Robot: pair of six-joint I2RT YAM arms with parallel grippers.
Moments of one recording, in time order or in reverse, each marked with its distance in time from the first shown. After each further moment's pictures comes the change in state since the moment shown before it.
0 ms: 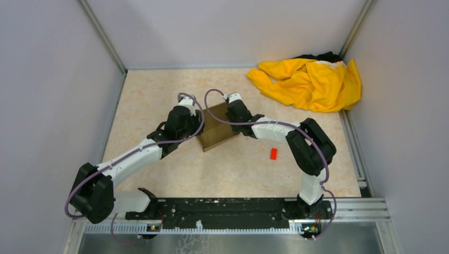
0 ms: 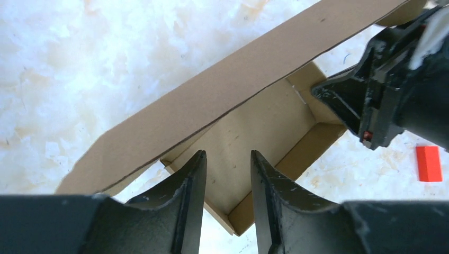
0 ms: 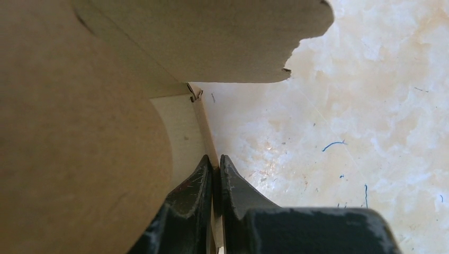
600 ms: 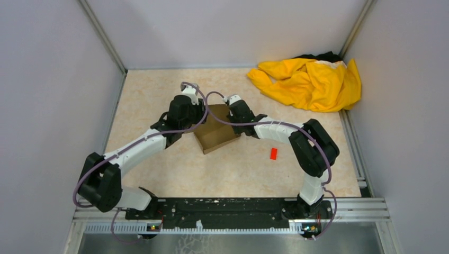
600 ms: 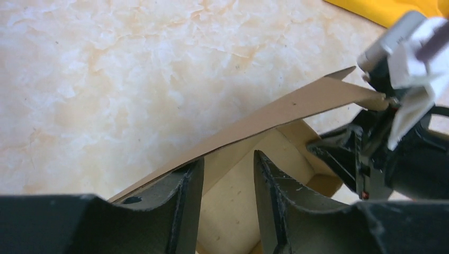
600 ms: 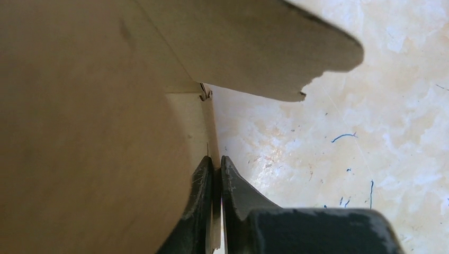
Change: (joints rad) left arm 0.037 0.075 0.108 0.077 0.031 0.074; right arm -0.017 -0.028 -0.021 -0.039 -0.103 -0.054
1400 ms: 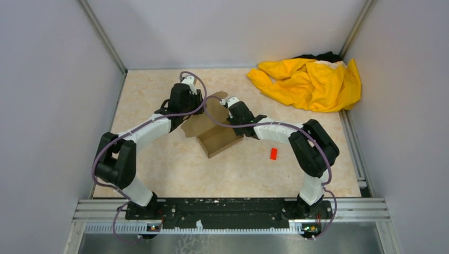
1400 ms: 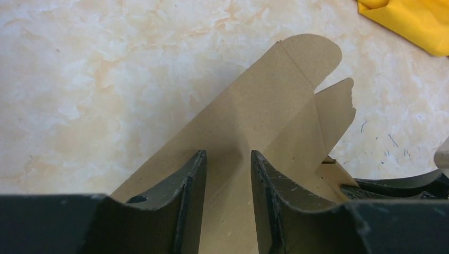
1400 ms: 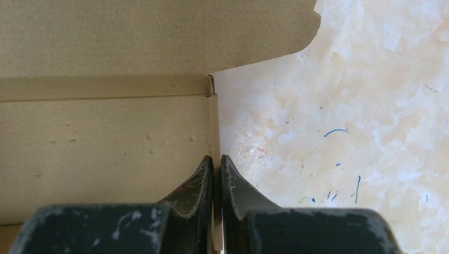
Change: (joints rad) left arm 0.137 0.245 0.177 0.000 0.123 -0.017; right arm 0.002 -0.006 -0.009 -0.028 0.006 -0.078
